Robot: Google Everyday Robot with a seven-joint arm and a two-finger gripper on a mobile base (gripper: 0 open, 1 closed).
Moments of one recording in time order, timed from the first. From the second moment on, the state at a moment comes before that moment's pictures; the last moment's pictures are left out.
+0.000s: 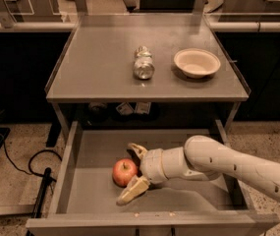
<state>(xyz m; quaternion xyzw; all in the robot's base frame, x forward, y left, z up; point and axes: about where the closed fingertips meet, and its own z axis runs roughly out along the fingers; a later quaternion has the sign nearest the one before) 0.474 0.045 0.612 -0.57 0.64 0.33 0.40</state>
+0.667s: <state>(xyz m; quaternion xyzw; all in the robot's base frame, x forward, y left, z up) 0.475 0.060 0.632 -0.59 0.63 0.32 0.40</state>
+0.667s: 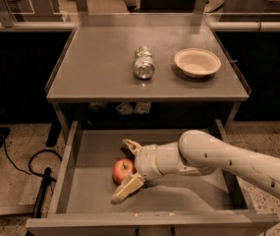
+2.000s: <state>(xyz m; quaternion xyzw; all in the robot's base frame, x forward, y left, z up) 0.477 0.059 0.620 -0.58 0.63 0.32 0.40</state>
